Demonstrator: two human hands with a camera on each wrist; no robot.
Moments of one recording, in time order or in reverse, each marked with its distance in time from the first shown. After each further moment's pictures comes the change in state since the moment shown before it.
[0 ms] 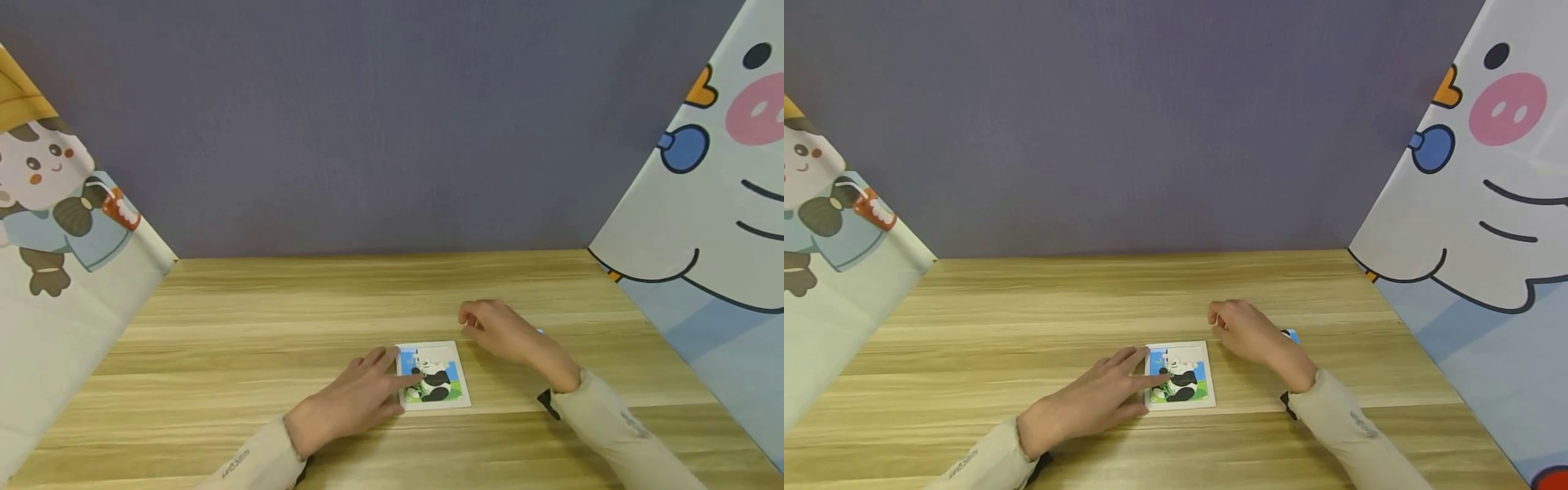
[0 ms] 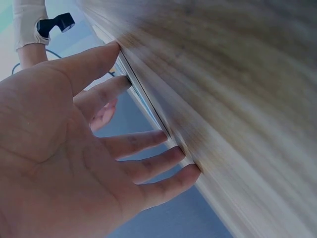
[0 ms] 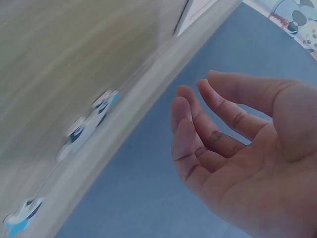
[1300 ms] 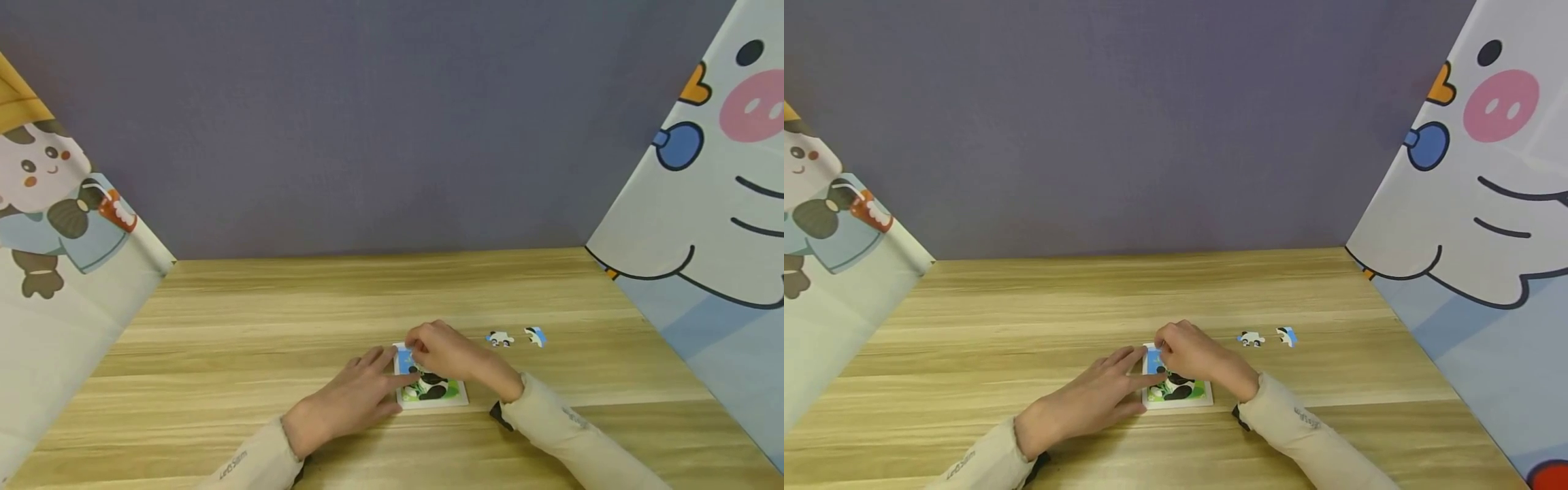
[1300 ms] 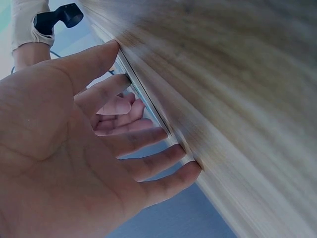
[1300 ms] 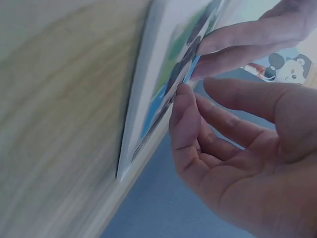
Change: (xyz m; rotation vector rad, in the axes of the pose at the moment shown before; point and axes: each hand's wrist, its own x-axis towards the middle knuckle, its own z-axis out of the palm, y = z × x) left_hand 0.000 0.000 -0.001 -0.031 -0.006 0.010; right_hand 0.022 -0.056 0.046 0.231 -0.205 -0.022
